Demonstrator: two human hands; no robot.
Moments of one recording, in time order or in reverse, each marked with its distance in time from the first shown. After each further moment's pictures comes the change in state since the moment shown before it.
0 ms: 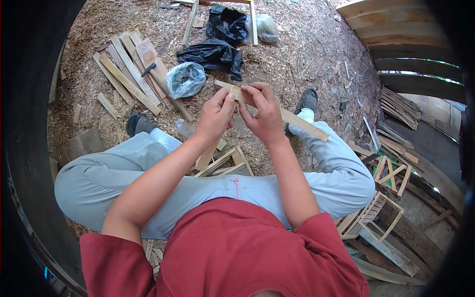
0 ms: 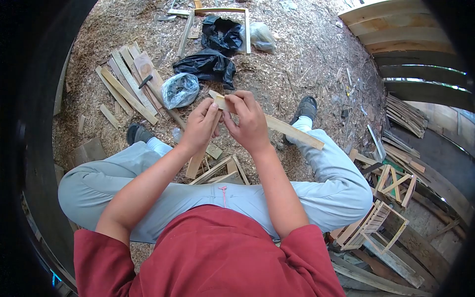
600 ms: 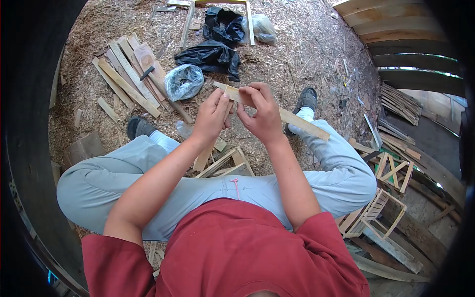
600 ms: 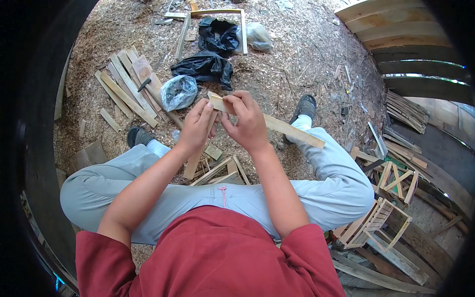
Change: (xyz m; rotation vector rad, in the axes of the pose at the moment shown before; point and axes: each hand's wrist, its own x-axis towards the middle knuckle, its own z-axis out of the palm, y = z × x) left_hand 0.000 0.002 -0.005 0.039 0.004 0.045; right_hand -0.001 0.000 -0.004 0.027 0.004 0.024
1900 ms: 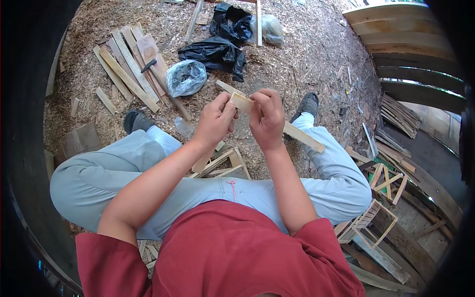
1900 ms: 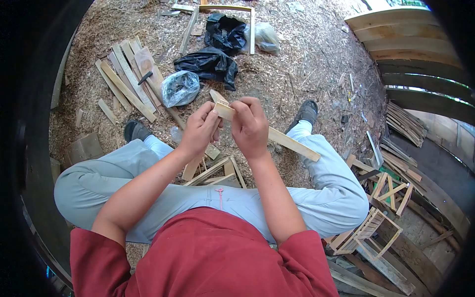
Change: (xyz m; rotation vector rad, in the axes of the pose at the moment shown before) left_hand -0.005 0.000 0.004 -0.039 0.006 -0.036; right_hand -0.004 -0.003 0.008 0.027 0.129 0.078
